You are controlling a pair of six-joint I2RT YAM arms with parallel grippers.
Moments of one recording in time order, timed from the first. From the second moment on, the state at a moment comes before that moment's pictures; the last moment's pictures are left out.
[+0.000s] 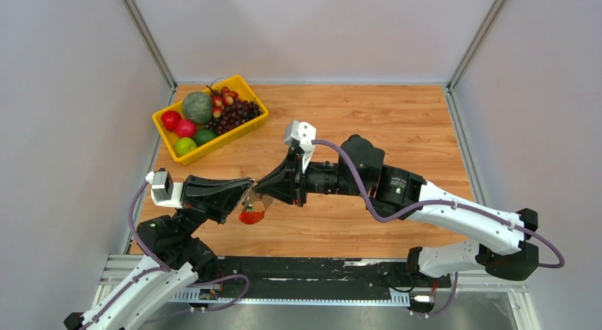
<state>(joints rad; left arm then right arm) -0.71 0.29 0.38 0.75 0.31 -0.69 1.24 1.24 1.40 -0.17 -0.24 0.21</state>
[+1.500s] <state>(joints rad) -0.71 0.25 0.45 0.34 0.37 -0.66 1.25 1.11 1.33 -0.26 -0.19 0.13</state>
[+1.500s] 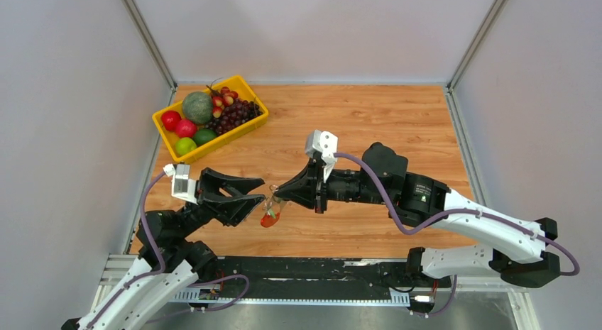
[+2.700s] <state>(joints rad) -0.71 0.44 0.74 -0.01 0.92 -0.42 1.25 1.29 1.55 -0.73 -0.47 0.12</state>
